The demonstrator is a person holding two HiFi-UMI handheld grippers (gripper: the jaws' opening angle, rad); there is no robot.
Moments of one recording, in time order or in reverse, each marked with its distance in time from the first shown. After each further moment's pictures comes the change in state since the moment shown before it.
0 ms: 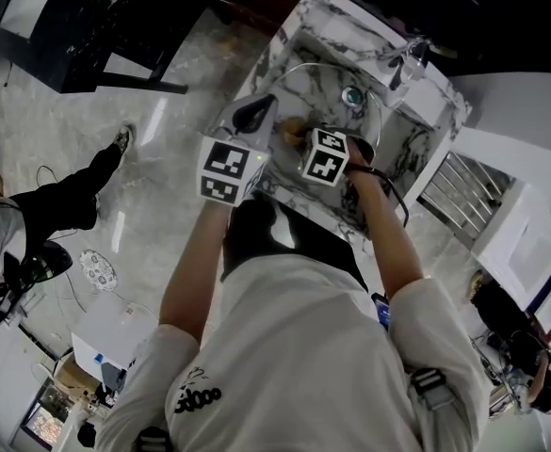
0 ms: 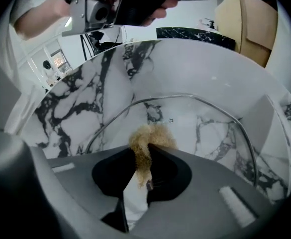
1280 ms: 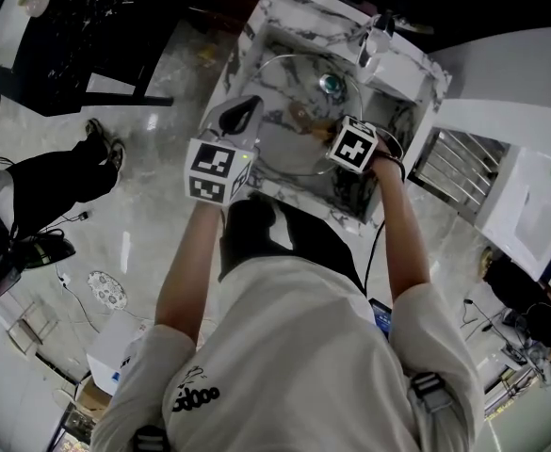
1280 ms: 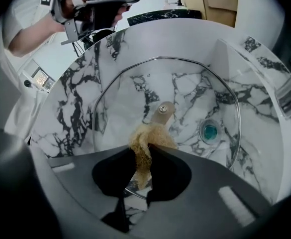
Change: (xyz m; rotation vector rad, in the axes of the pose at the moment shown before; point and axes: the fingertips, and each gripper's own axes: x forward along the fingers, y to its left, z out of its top) left arm 0.006 -0.027 -0.009 0.029 0.016 -0.069; right arm -0.040 -0.001 -0.108 0.279 0.117 0.013
